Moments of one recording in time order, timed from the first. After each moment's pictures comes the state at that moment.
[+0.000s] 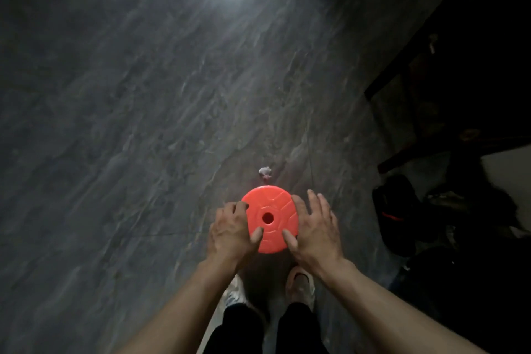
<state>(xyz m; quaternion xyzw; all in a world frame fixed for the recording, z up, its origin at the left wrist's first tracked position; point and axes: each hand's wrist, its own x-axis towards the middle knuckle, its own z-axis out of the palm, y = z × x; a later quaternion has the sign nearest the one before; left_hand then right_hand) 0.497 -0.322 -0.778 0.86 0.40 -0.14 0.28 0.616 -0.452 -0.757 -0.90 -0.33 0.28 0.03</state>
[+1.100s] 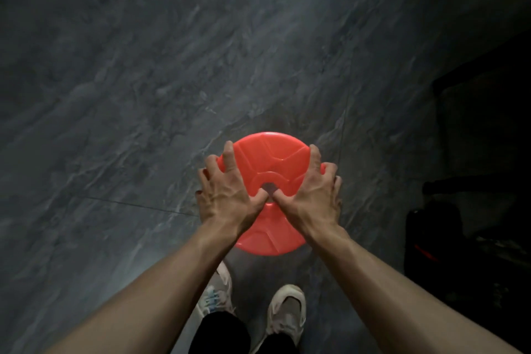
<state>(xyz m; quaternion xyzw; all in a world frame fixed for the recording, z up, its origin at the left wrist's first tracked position) 0.541 -0.272 -0.952 0.77 0.58 -0.05 0.26 0.661 -0.356 -0.939 -0.92 -0.25 0.27 0.12</state>
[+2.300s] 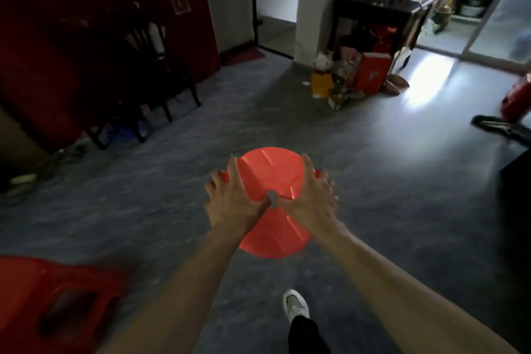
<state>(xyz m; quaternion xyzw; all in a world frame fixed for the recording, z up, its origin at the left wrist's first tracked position) 0.249 -0.029 -0.280 0.59 0.76 0.23 0.12 0.410 -0.025 -0.282 -0.73 -0.61 0.21 0.25</state>
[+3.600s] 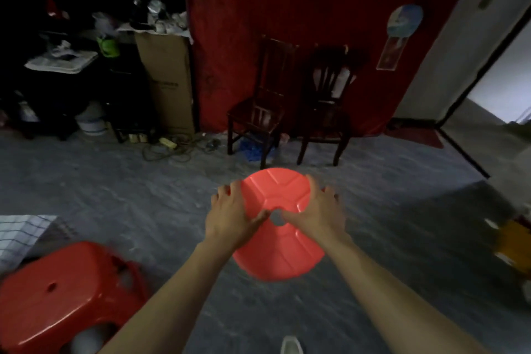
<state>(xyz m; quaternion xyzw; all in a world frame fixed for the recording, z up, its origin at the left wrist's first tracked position) -0.229 0.339 -0.272 0.36 0.88 0.29 0.09 -0.092 0.472 -0.250 -0.47 -0.85 0.20 0.10</state>
